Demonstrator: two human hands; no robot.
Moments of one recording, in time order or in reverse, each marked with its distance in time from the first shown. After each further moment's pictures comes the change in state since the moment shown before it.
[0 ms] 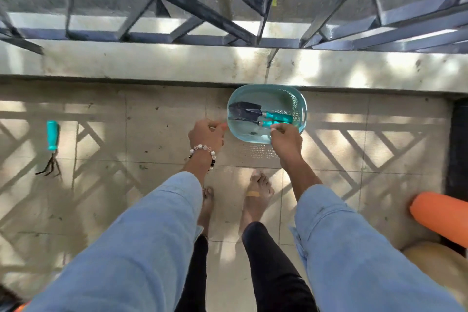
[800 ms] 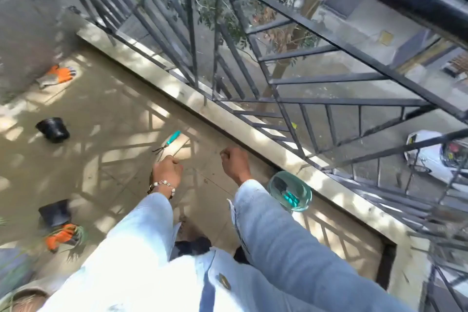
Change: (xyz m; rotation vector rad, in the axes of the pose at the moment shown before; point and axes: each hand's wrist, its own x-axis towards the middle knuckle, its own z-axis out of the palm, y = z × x) left_hand -0.287 -0.109 -0.467 -0.053 0.404 -0.076; right_hand -0.517 -0.245 0.051 -0.628 -0.385 -0.890
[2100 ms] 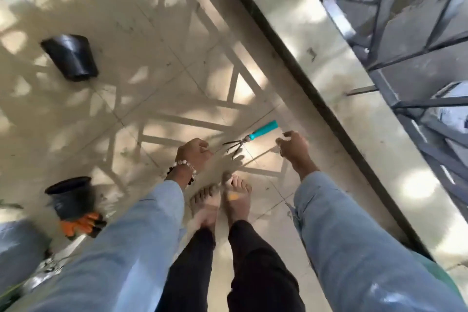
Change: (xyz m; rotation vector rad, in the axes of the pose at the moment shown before) left_hand 0.490 -0.263 0.075 -0.115 -0.335 -0.423; right_hand 0.478 0.017 0.418 -0.093 -0.283 0.394
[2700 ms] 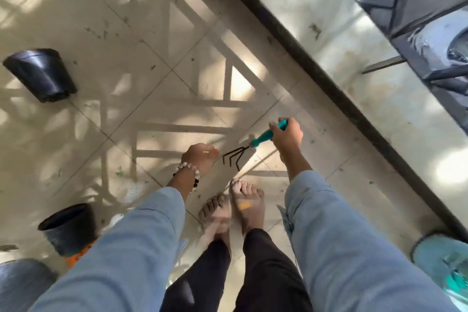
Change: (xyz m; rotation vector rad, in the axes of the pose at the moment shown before) left_hand 0.068 -0.014 0.025 -0.136 -0.120 -0.049; right_hand 0.042 -0.012 0.058 0.470 0.174 0.094
